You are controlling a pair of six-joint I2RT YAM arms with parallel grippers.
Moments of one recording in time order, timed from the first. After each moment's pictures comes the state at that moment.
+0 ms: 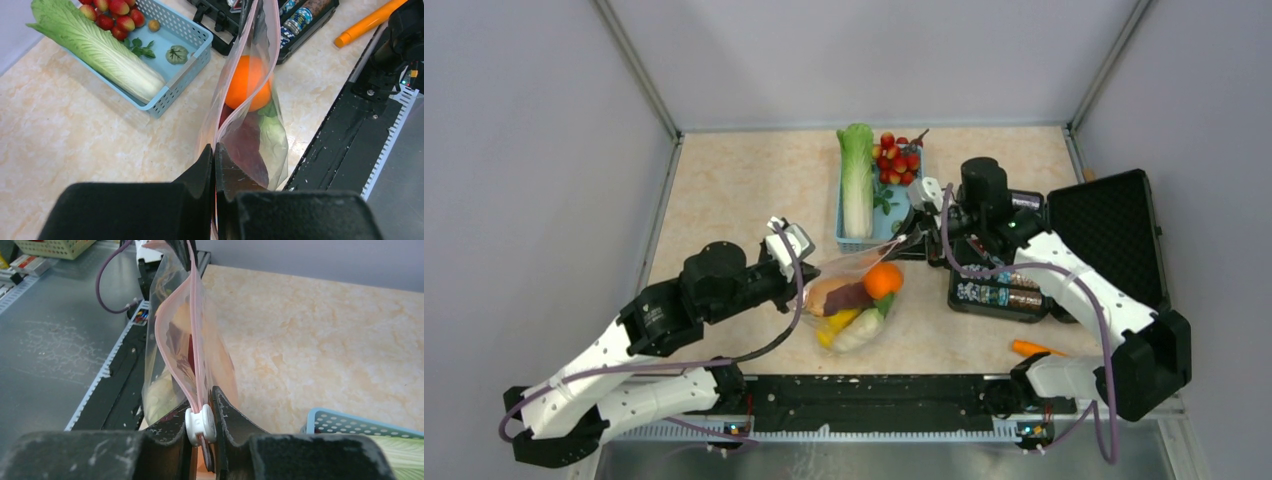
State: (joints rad) left arm -1.01 0.74 1.09 -0.70 -0.05 0.03; right arm 0.53 1.26 1.07 -0.26 -1.26 -0.47
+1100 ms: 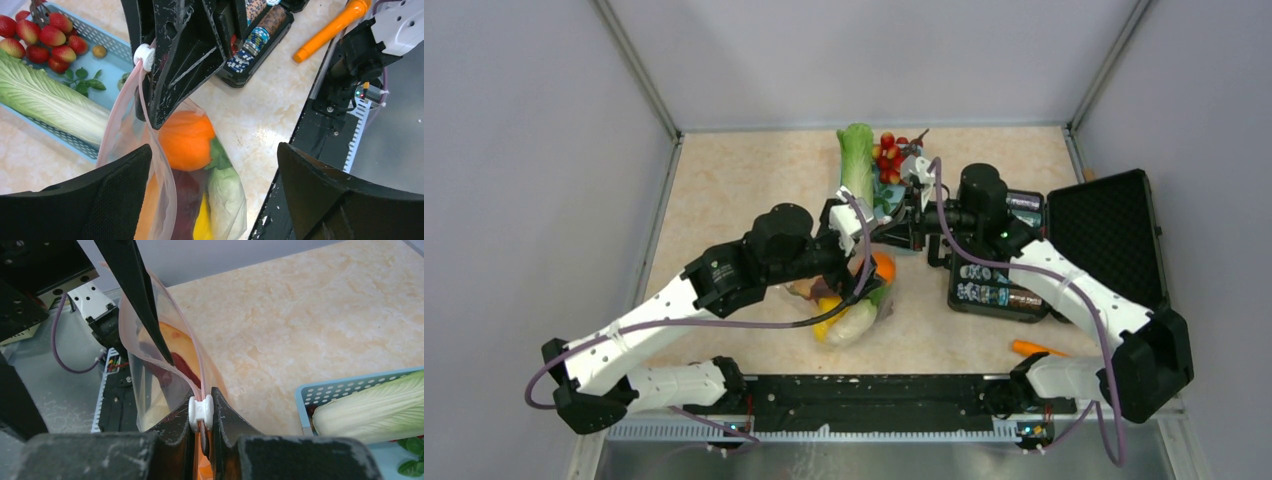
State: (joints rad) left arm -1.01 1.07 1.25 -0.56 0.12 -0.02; right arm 0.58 1.24 0.99 0.08 -0.91 0.04
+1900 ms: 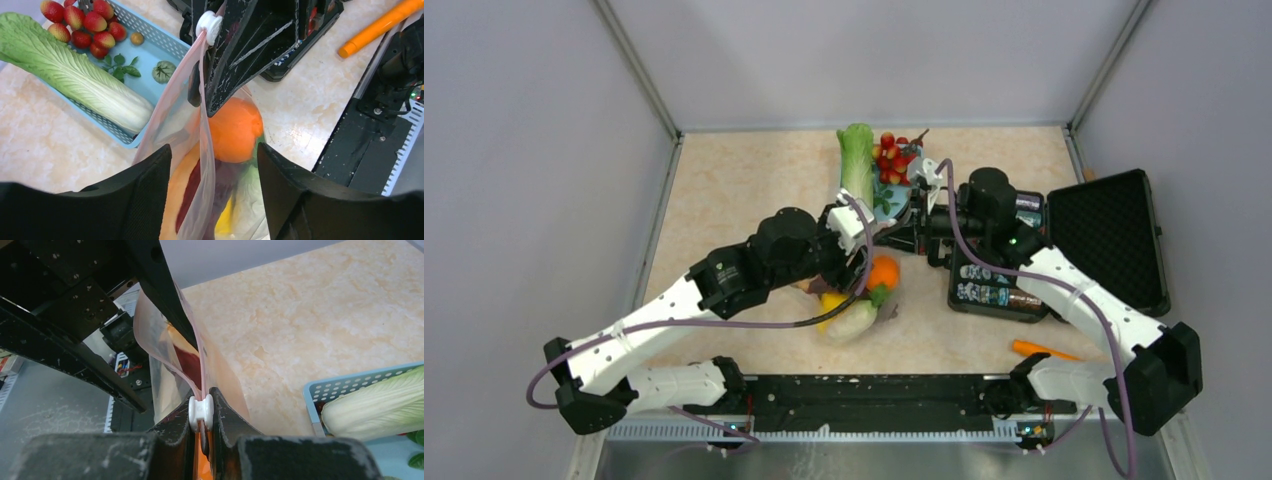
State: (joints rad) left arm -1.01 1.07 1.21 -0.55 -0.02 0.04; right arm 0.59 1.18 0.97 0.06 -0.89 0.09
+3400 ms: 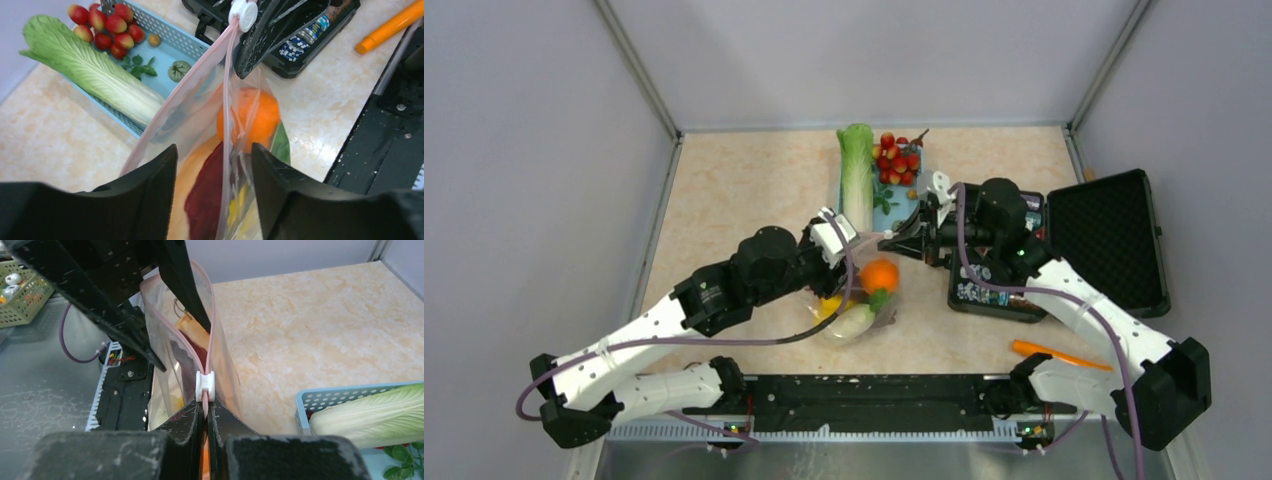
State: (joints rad) left arm -1.02 0.93 1.06 -0.49 -0.08 0.10; right arm 0.58 1.10 0.89 0.11 -0.94 -0.02
